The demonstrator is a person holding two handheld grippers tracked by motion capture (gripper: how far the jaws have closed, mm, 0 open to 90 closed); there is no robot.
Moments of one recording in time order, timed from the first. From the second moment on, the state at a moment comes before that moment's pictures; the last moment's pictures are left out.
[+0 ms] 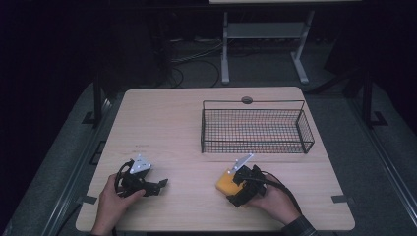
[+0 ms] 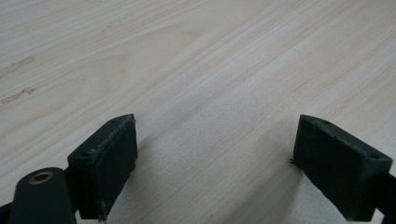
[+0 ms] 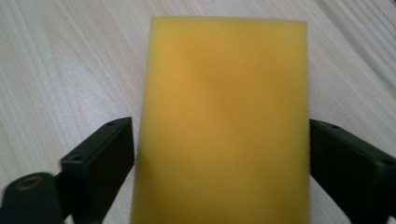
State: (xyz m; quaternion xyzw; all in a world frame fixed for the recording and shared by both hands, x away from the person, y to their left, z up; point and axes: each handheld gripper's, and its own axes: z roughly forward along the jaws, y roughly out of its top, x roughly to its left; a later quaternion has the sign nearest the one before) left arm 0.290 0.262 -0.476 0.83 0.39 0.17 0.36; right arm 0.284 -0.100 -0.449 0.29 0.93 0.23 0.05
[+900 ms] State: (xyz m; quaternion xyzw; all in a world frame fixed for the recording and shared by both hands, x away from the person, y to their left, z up) left arm 0.290 0.262 -0.476 0.83 0.39 0.17 0.36; right arm 0.285 -0.107 -0.447 0.29 0.93 0.23 0.03
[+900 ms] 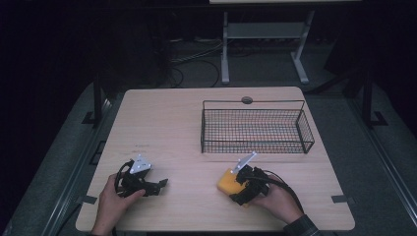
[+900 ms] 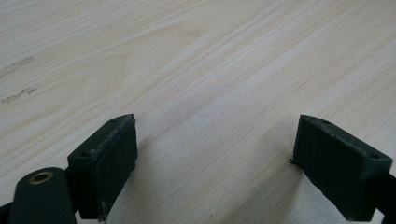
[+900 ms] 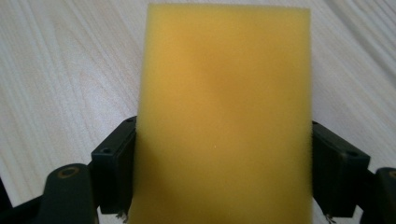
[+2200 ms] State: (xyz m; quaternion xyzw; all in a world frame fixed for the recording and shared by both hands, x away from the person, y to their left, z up) left arm 0.290 0.262 -0.476 0.83 0.39 0.17 0.36; right arm 0.291 -0.143 -0.394 0.31 0.91 0.26 0.05
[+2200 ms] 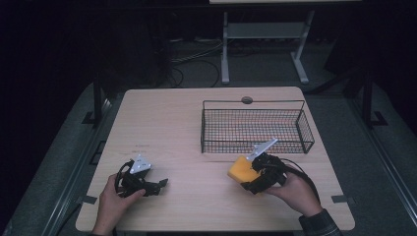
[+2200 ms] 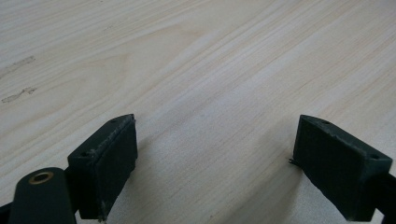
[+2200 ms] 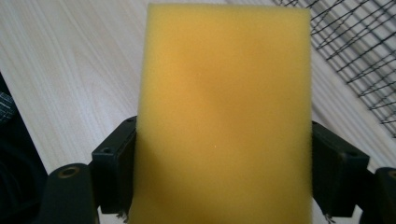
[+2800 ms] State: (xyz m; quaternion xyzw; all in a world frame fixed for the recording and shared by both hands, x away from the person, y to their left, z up) left arm 0.290 0.261 -0.476 0.83 0.39 0.17 0.36; right arm 0.304 -0.163 -0.371 0.32 0.90 0.27 0.07
